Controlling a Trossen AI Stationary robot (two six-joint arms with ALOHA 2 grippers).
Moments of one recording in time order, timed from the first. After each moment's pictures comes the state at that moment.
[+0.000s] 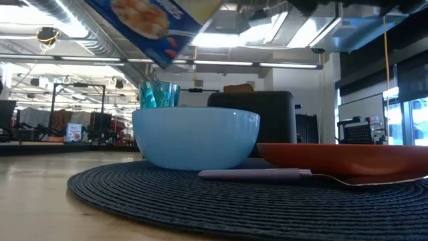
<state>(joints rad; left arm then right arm) -0.07 0.95 1.26 -0.74 -0.26 0.14 -0.14 0.83 0.63 0.39 -0.12 -0.11</state>
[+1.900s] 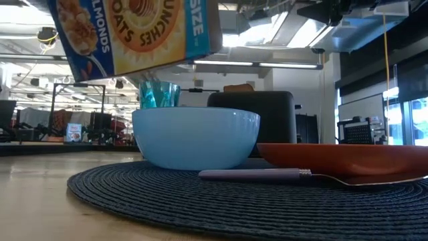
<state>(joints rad) -0.23 1.35 1.71 -1.57 -0.31 0.13 -0.14 0.65 0.63 0.08 0.14 -0.11</state>
